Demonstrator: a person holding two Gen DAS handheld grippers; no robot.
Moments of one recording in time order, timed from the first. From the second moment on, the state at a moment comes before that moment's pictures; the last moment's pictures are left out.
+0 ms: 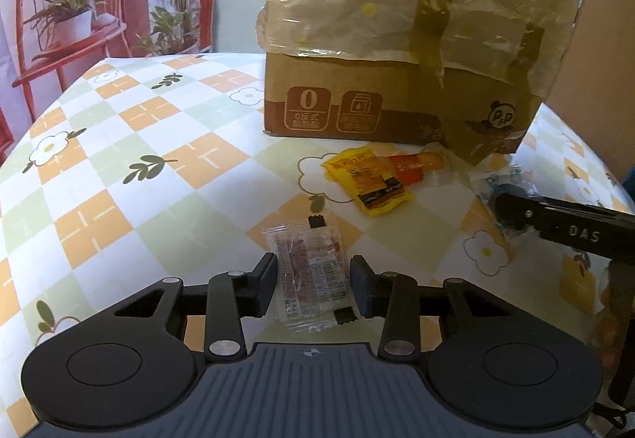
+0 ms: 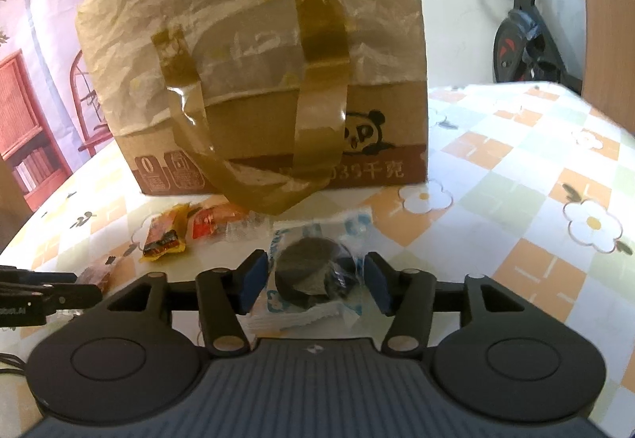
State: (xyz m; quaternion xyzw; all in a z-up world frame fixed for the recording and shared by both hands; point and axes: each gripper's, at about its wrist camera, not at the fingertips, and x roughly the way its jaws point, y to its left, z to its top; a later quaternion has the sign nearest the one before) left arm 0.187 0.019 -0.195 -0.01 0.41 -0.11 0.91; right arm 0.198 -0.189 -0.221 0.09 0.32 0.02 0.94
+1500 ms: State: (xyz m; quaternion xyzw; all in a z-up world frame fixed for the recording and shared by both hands) left arm 0.333 -0.056 -0.020 -0.02 0.21 -0.22 0.95; right arm 0.269 -0.205 -0.019 0.03 0.15 0.02 0.99
